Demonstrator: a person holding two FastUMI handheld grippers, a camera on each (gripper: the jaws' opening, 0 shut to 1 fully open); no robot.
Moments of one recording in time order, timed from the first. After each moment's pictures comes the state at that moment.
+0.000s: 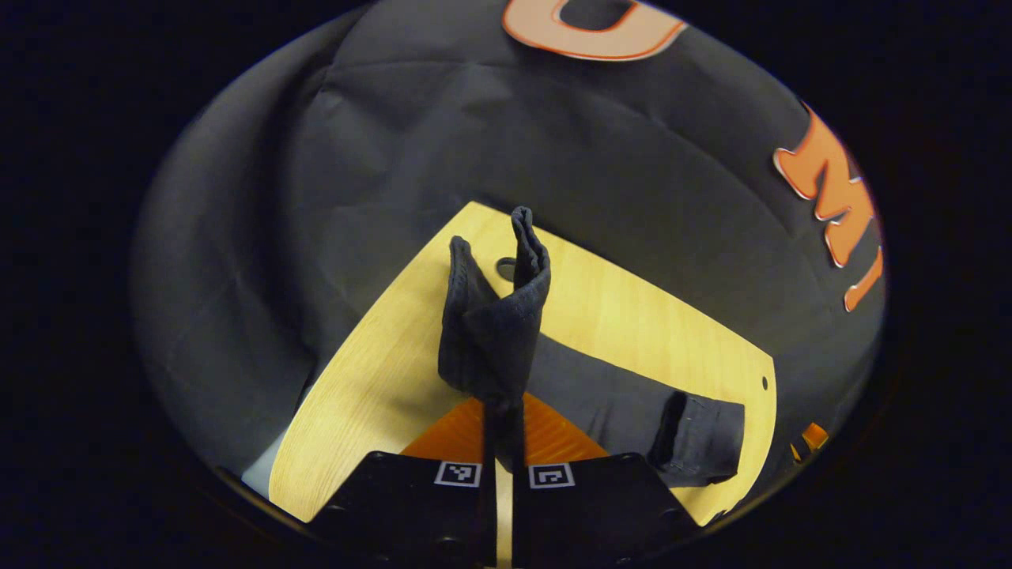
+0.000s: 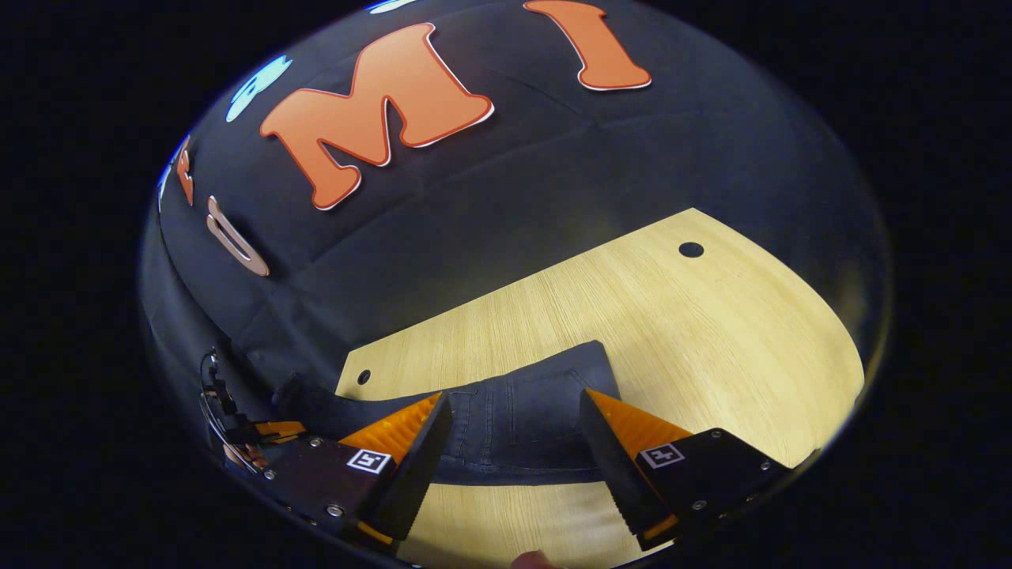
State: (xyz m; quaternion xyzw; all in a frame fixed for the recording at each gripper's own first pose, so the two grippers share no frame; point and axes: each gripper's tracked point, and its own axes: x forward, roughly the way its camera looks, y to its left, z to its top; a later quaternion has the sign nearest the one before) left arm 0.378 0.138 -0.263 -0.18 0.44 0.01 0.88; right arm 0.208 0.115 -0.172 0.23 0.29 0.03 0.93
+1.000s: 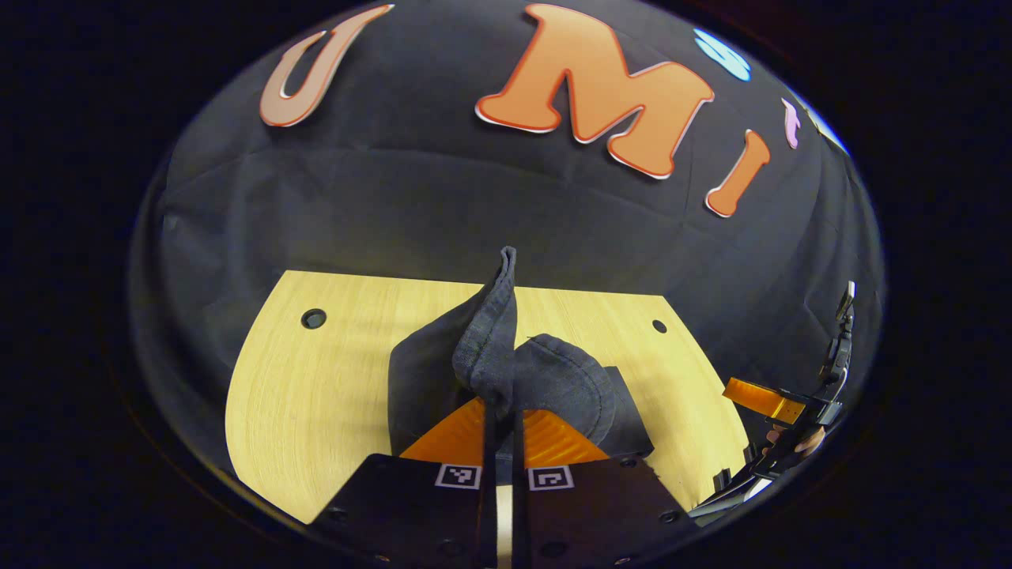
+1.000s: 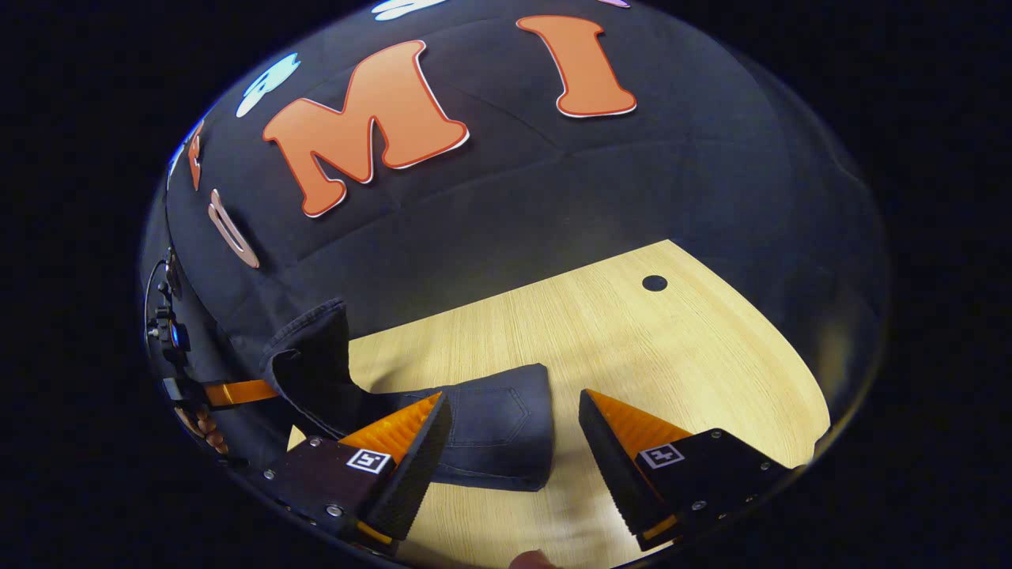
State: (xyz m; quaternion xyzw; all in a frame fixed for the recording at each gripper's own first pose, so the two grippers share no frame) left arm 0.363 -0.117 -0.163 -0.08 0.38 -0.19 0.90; right arm 0.195 0.036 -0.175 0.20 0.27 0.01 0.94
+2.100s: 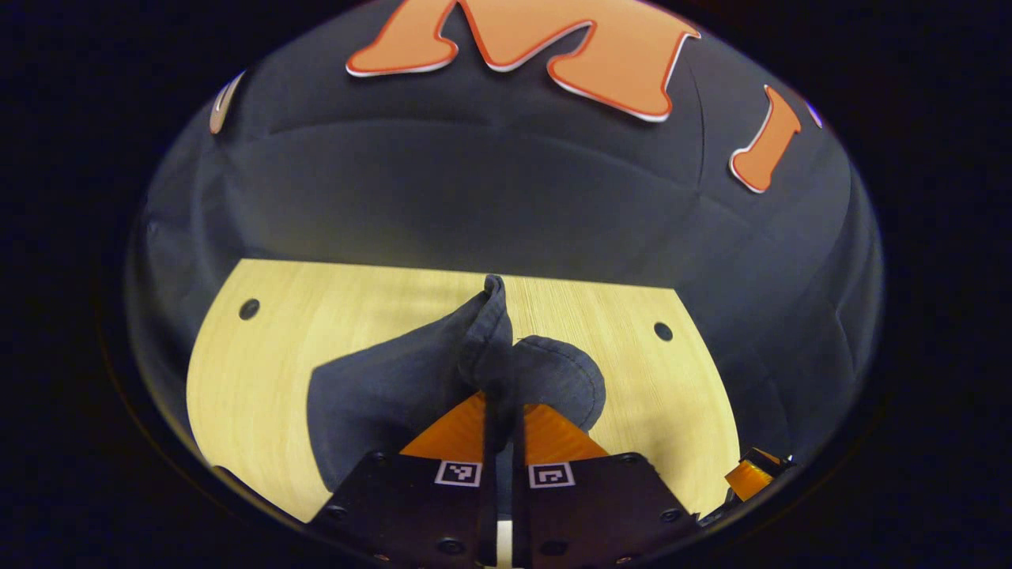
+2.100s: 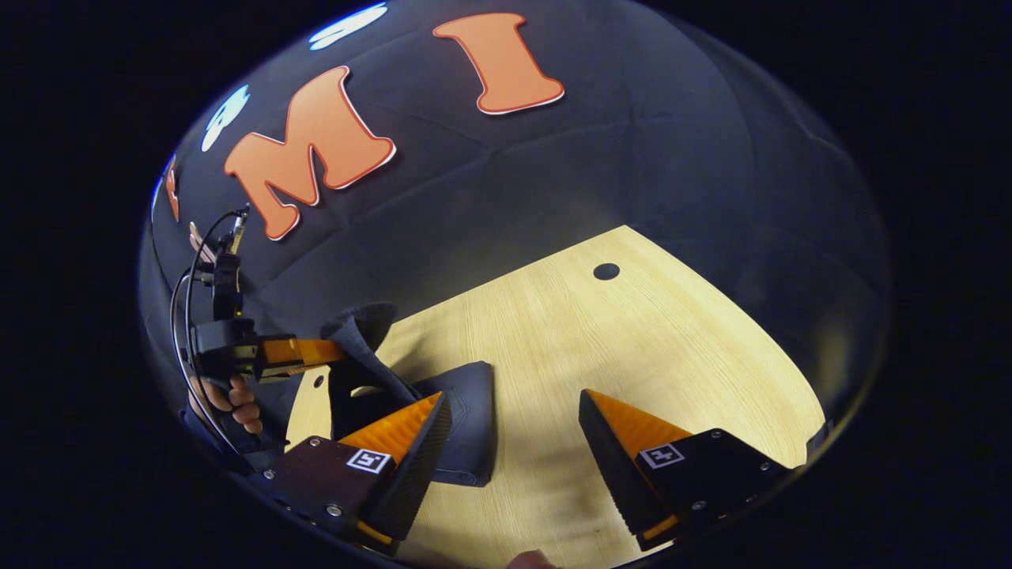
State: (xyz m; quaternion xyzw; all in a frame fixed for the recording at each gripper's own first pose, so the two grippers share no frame) left arm 0.410 -0.289 -0.216 -0.07 0.44 -0.16 0.88; right arm 0.180 -0.044 -0.212 0.23 0.28 -0.02 0.93
